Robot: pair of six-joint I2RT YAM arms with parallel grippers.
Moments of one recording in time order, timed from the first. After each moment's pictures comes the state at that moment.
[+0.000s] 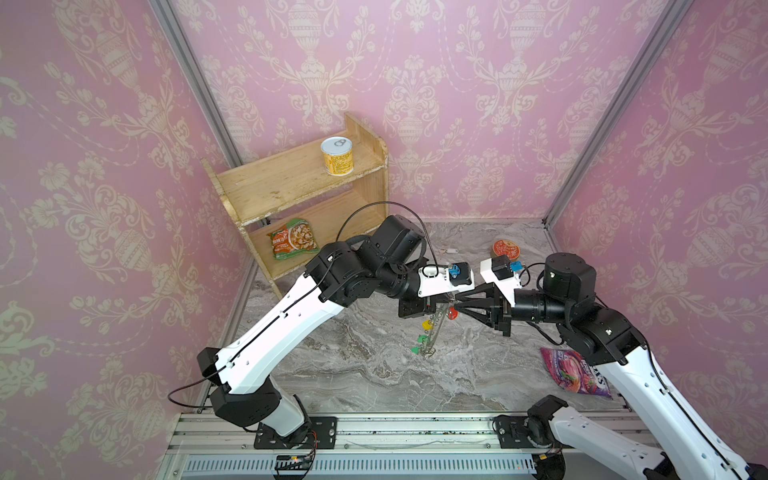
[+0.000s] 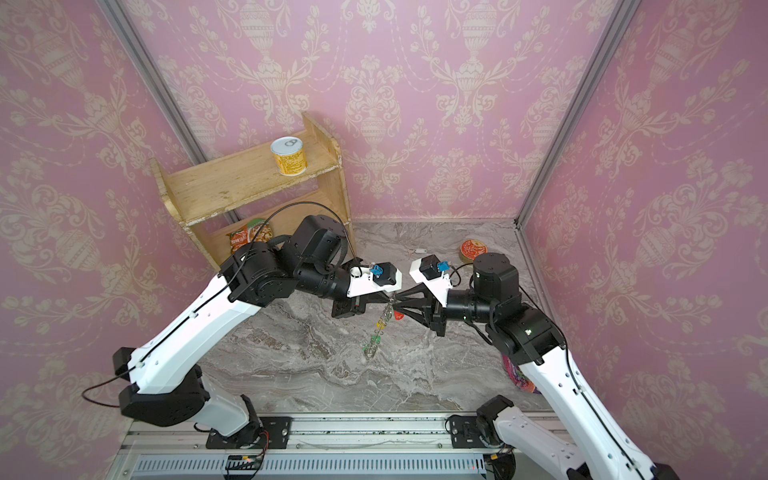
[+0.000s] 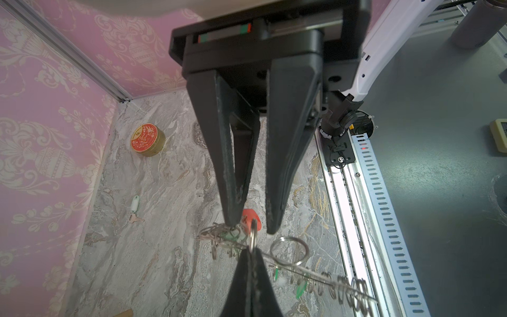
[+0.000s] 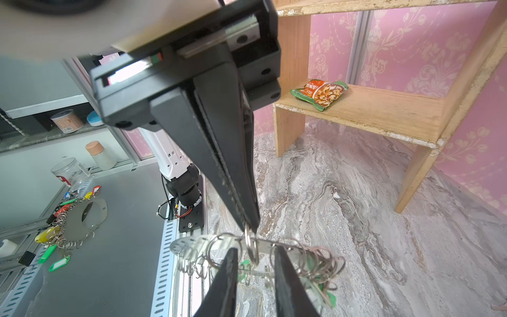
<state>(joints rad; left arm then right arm) -0.92 1.56 2.01 -1.20 0.40 0.60 0.46 0.90 1.14 -0.59 -0.82 -0.16</state>
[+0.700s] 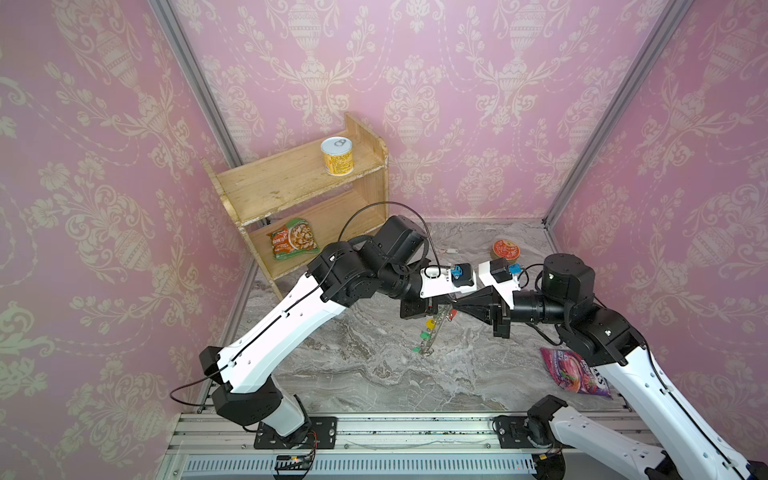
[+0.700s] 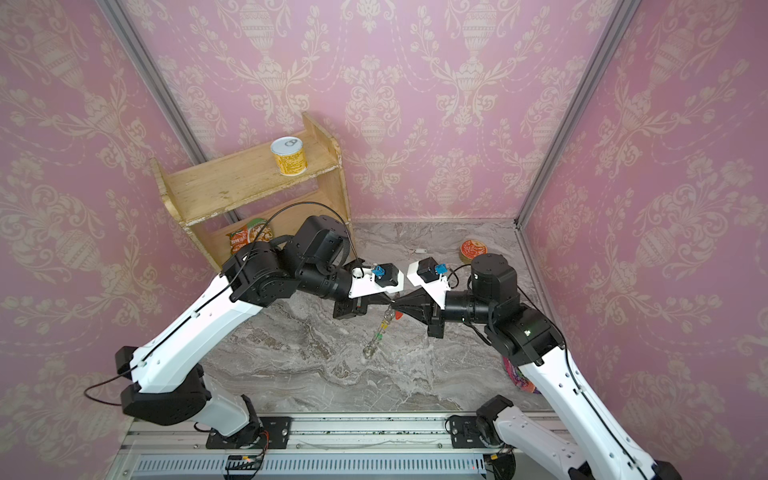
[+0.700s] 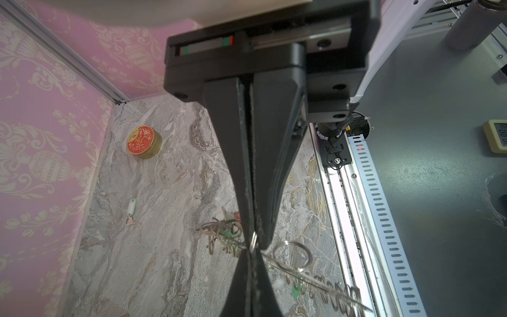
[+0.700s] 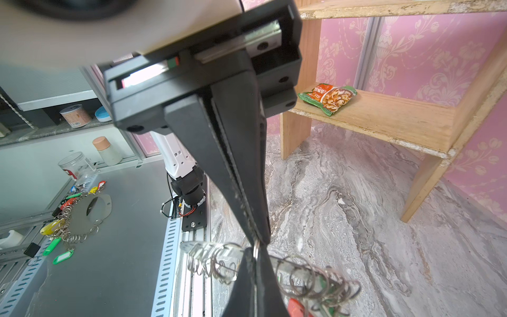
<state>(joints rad) -0.93 1.57 2.02 -1.21 0.40 0.59 0.49 0.90 1.14 -0.58 -0.82 -0.17</state>
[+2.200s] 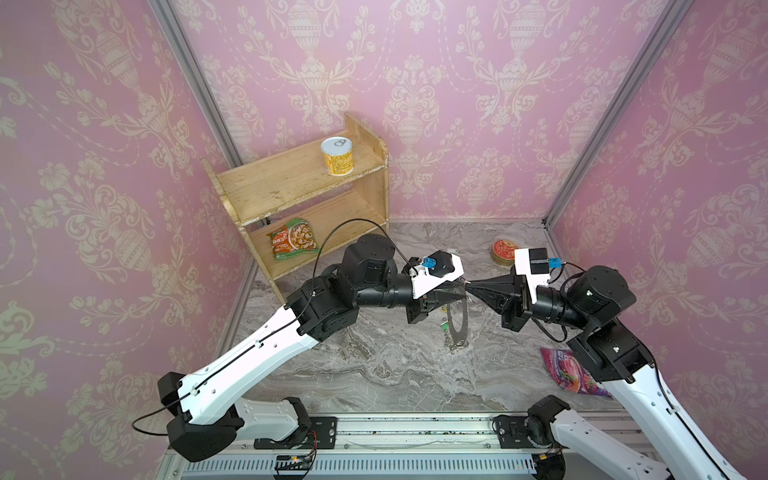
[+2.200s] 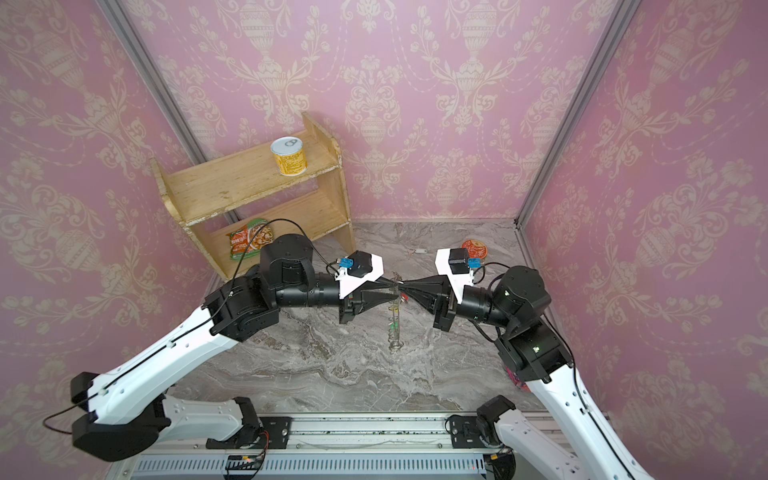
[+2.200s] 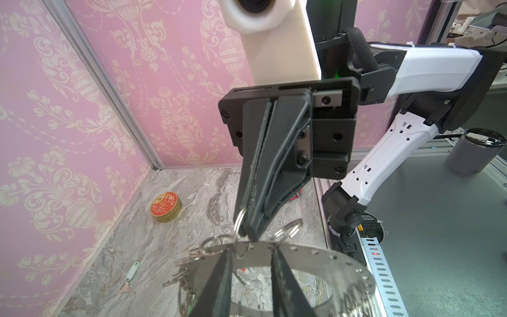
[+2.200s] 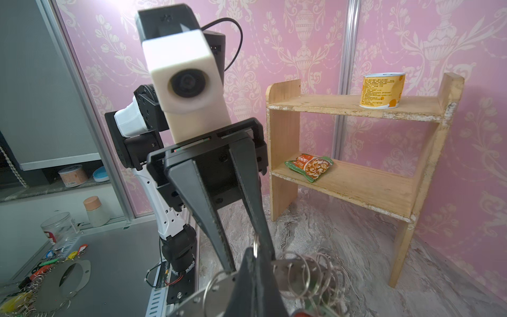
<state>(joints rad) -0.94 1.27 1.52 -0.50 0.45 0.27 0.44 0.79 1.04 -0.15 -0.84 0.12</state>
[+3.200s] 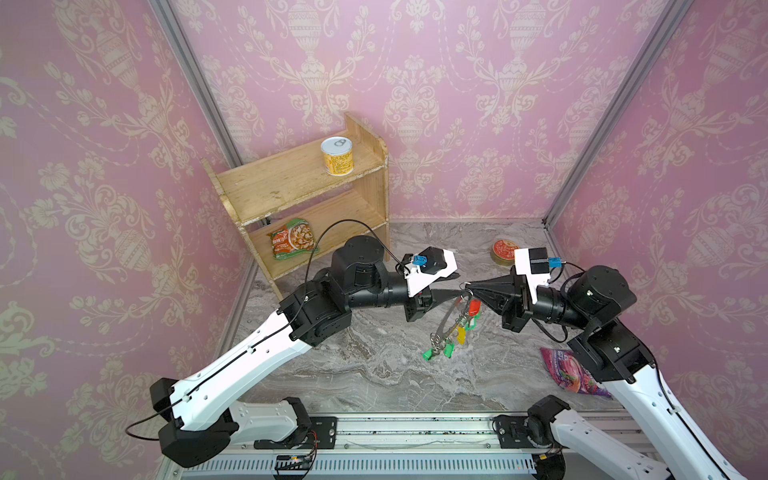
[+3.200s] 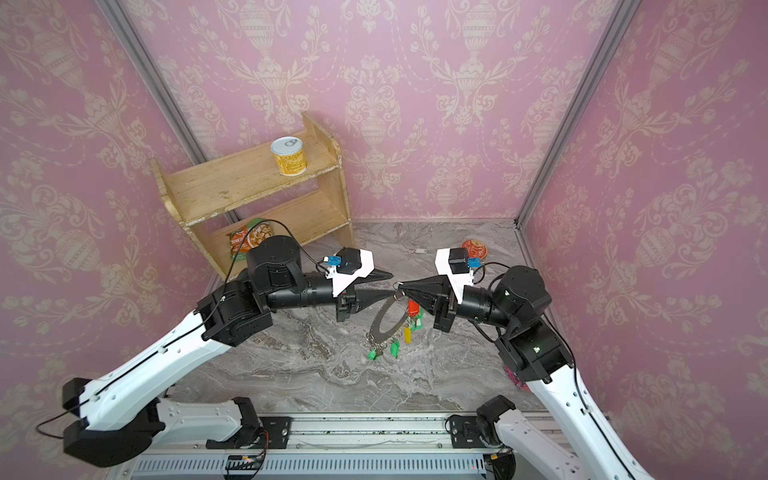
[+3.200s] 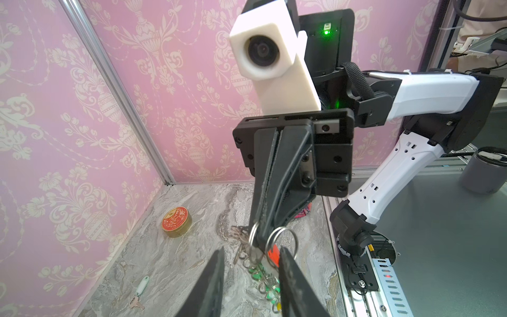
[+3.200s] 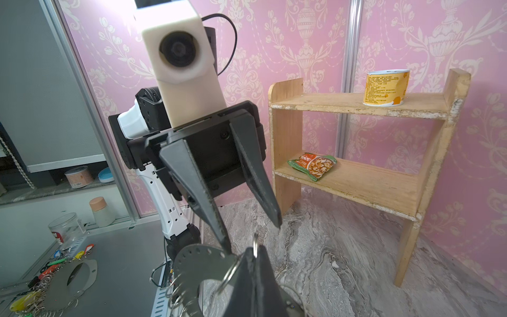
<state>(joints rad) -0.94 1.24 1.49 -0.42 0.43 0.24 0.44 0.79 1.04 -0.16 -0.84 0.13</state>
